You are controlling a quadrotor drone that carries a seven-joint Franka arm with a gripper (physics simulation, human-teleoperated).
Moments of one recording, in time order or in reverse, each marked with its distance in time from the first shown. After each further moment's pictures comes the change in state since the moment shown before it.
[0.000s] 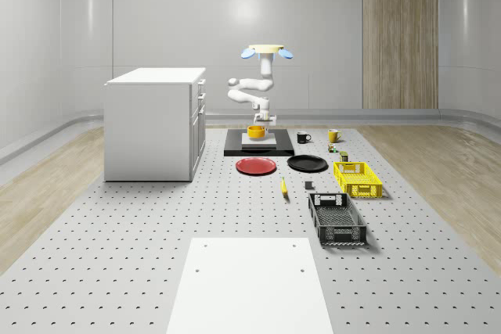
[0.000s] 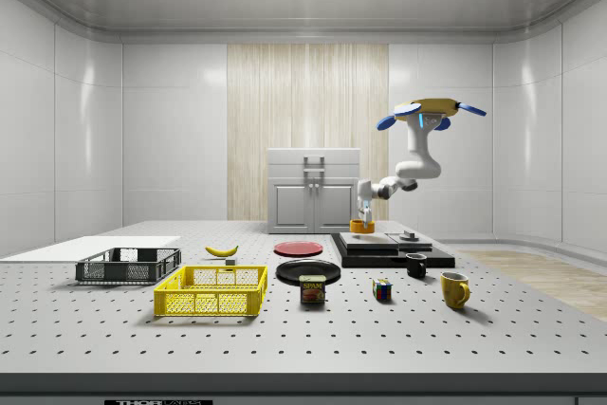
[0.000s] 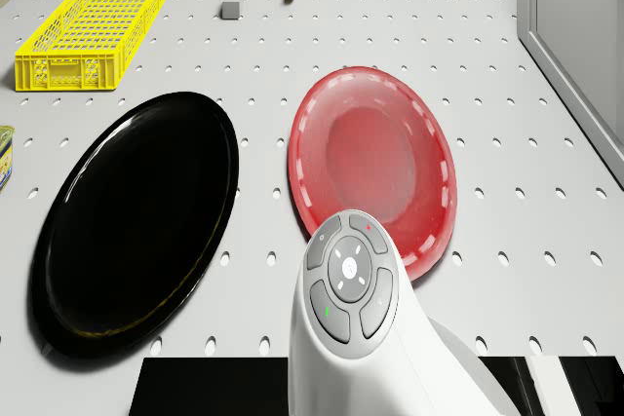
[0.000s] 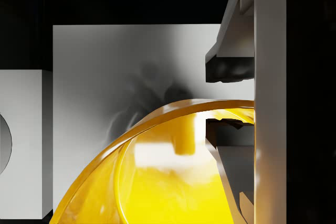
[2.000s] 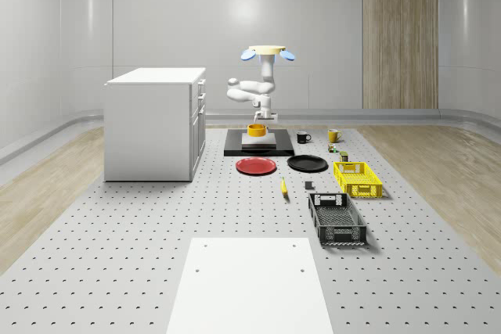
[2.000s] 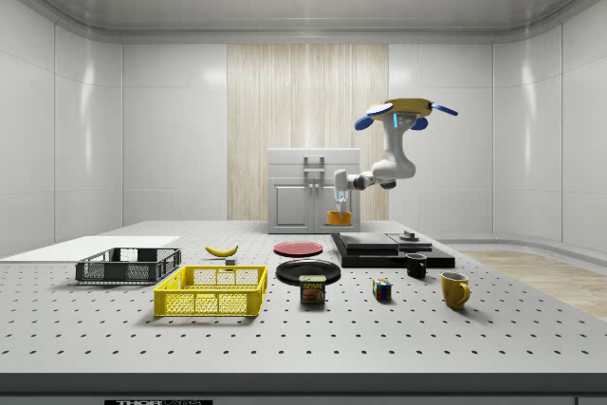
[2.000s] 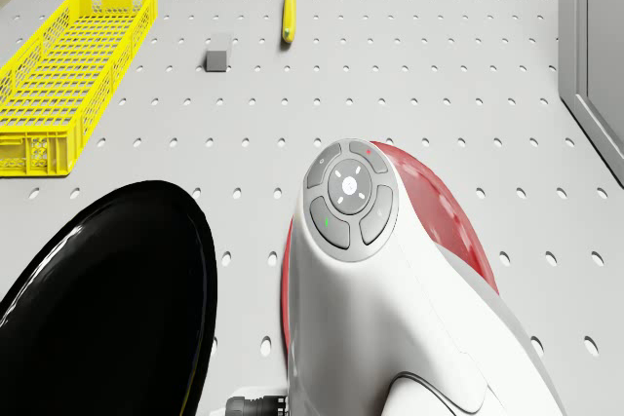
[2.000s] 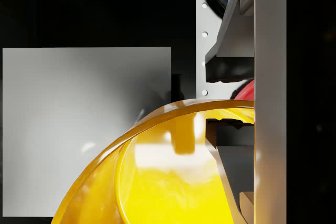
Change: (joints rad) arm 0.046 -0.015 0.201 -0.073 0.189 -0.076 -0.003
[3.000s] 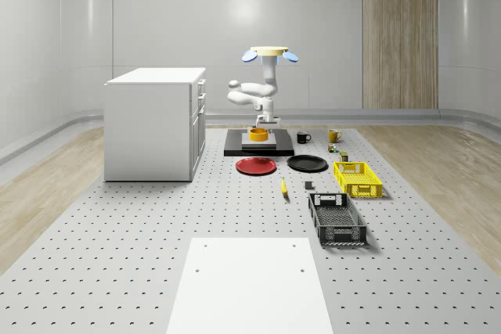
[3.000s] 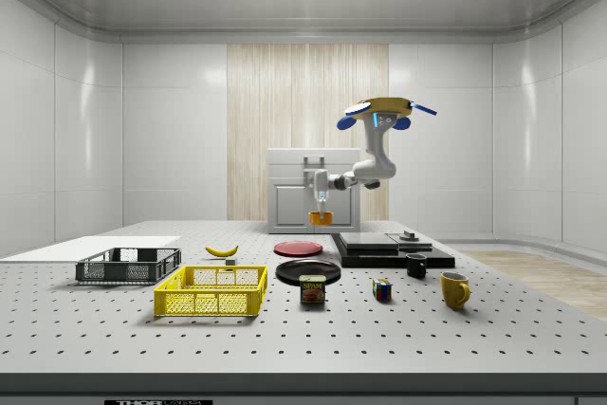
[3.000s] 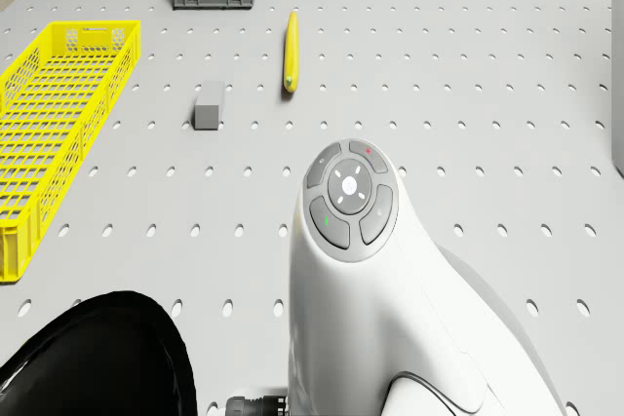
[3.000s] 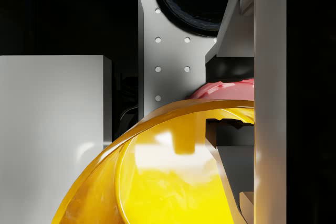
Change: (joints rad) arm 0.001 0.002 0.000 0.000 -0.001 -0.002 0.000
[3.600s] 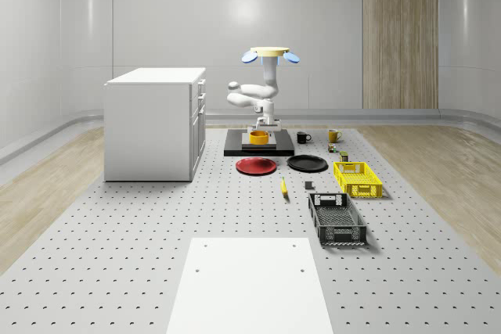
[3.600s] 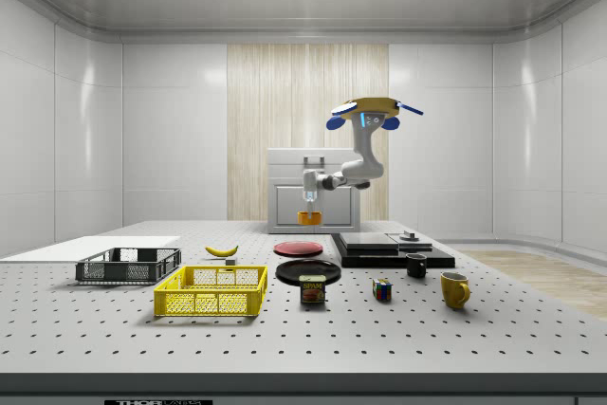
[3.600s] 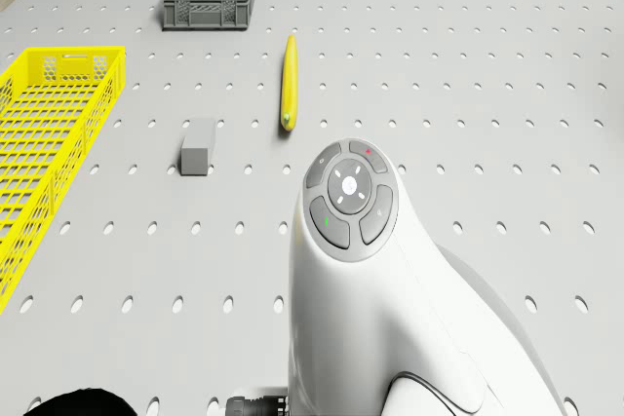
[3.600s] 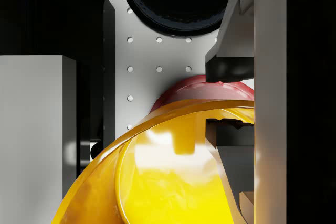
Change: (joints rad) arm 0.001 0.002 0.000 0.000 -0.001 -0.002 0.000
